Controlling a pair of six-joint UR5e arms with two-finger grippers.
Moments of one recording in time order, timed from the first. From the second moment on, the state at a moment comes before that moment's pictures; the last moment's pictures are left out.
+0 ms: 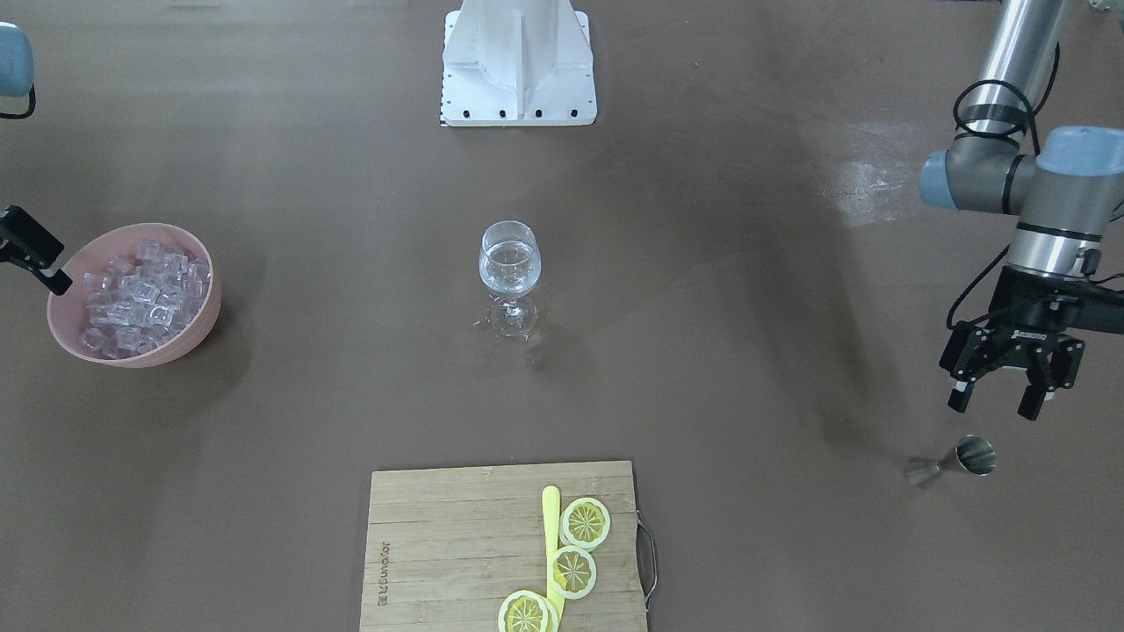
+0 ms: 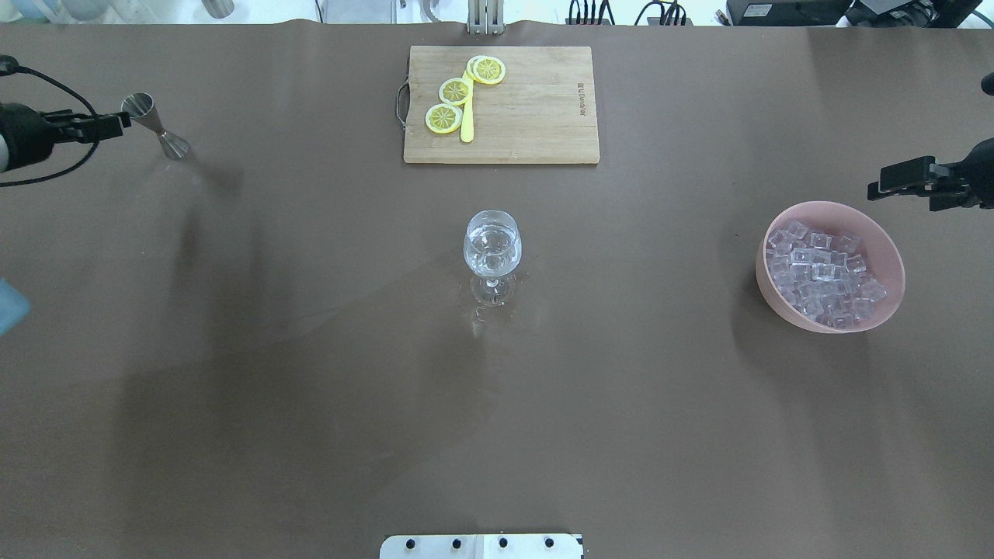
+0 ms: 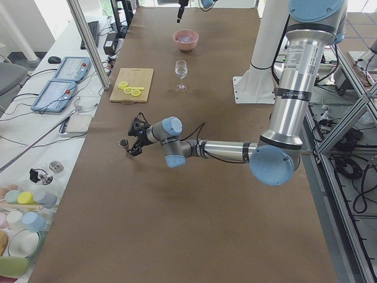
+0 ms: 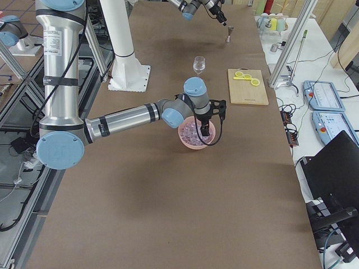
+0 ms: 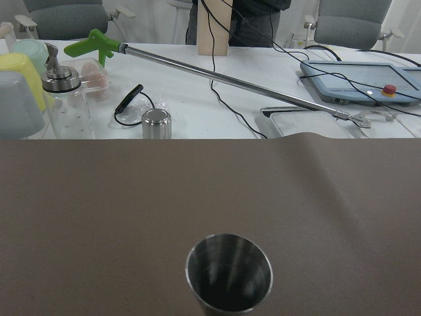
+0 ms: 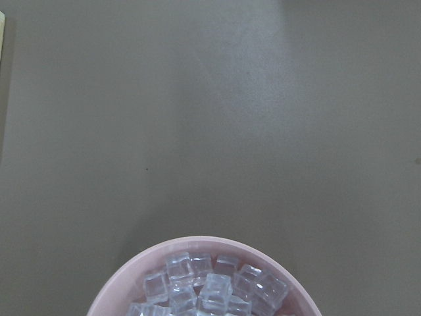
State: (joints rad) left arm -1.06 -1.73 -1.37 -2.80 -1.74 -0.90; right arm 1.13 -1.62 1.88 -1.07 2.17 0.91
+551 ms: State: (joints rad) left arm -1.25 -1.79 -1.46 -2.54 -2.06 -0.78; right arm 1.03 -1.61 1.87 -1.15 2.17 0.93
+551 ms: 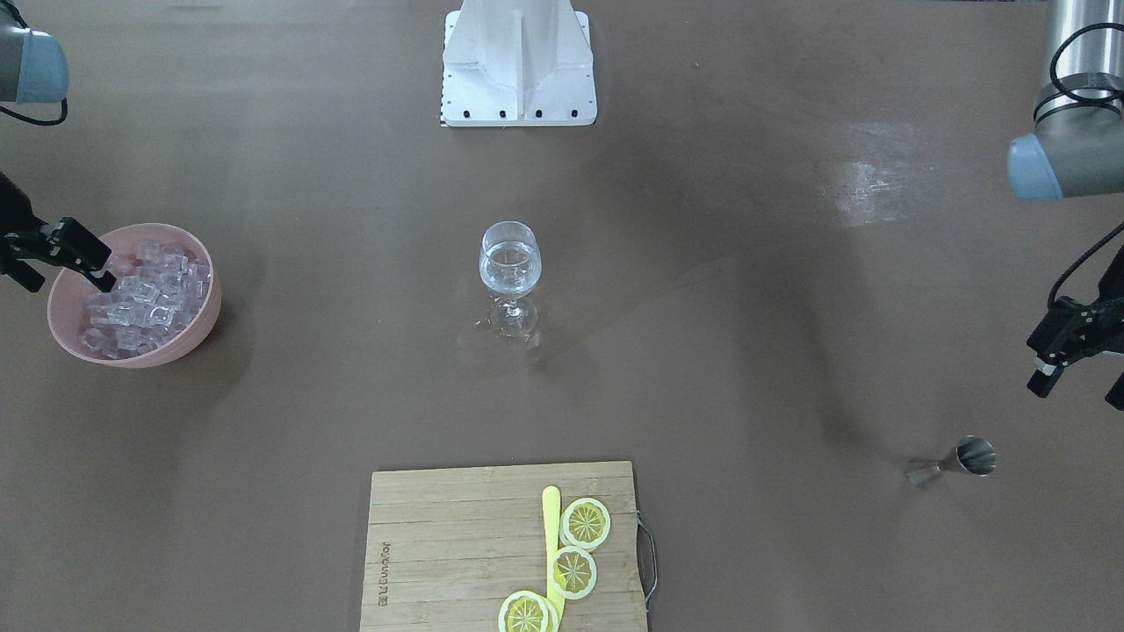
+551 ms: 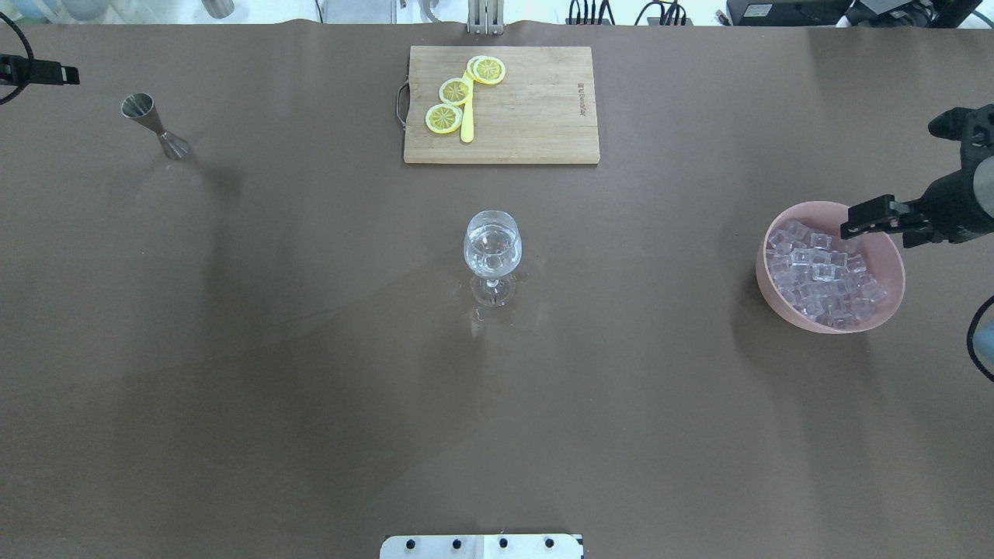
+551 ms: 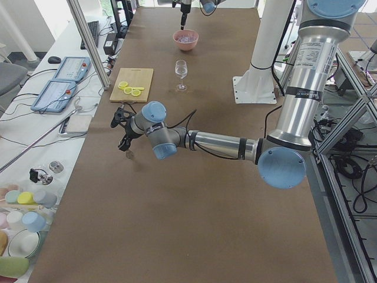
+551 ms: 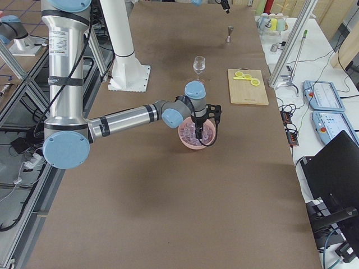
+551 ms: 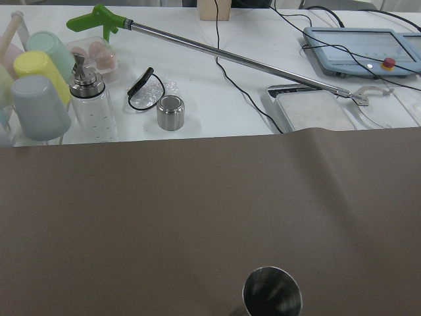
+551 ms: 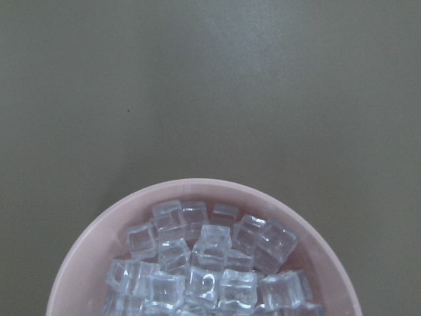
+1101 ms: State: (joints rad) left arm -1.33 -1.87 -1.50 -2.30 -2.28 -0.77; right arm 0.93 -1.59 1.85 -1.17 2.17 1.02
